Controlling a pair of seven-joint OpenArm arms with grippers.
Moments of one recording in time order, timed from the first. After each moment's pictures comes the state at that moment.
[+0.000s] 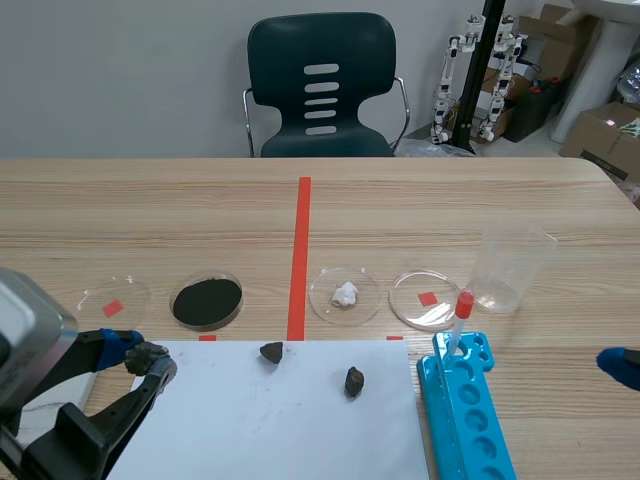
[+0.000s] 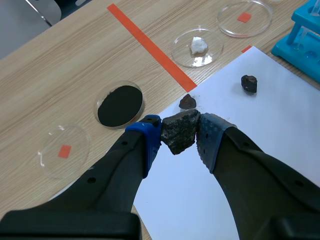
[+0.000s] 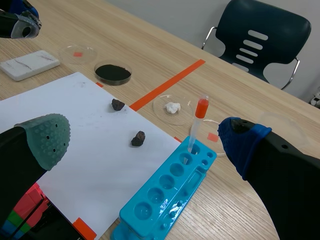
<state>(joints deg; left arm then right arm) 54.5 -24.0 2.9 124.1 6.6 -10.1 -3.5 -71.7 24.9 8.5 114.2 -9.1 13.4 47.4</state>
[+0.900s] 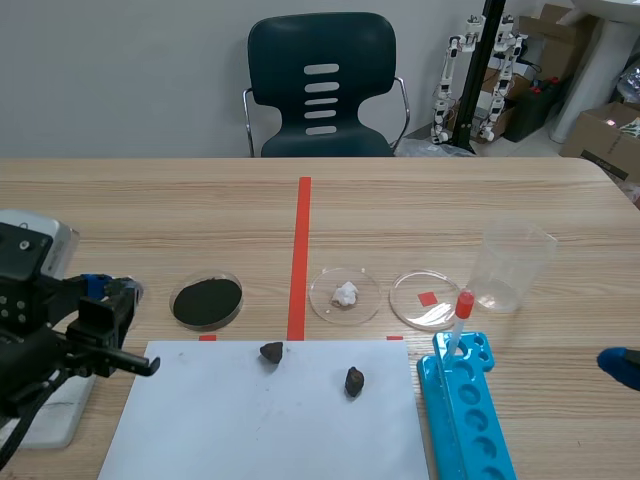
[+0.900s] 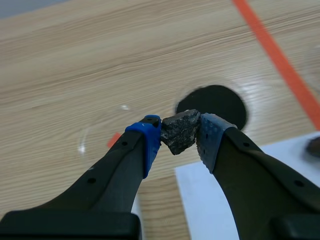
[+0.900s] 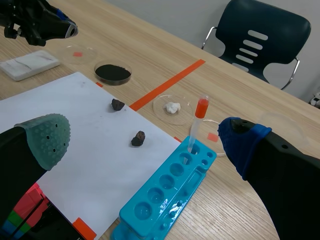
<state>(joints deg) 25.2 -16.4 -0.7 96.2 -5.1 -6.7 0.0 -71.7 24.9 8.5 114.2 -9.1 13.4 47.4</state>
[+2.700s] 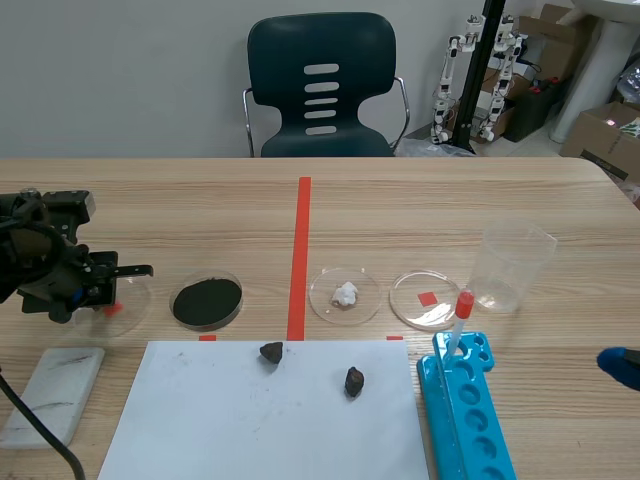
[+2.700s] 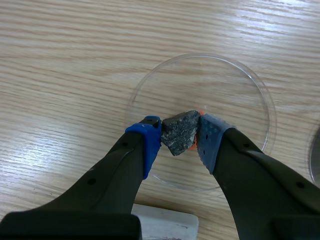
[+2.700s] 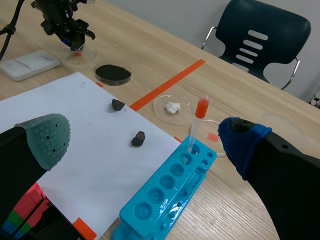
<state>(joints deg) -16.9 -14.3 -0.7 58.3 -9.7 3.9 46.9 -71.7 24.9 8.5 114.2 -9.1 13.4 47.4</state>
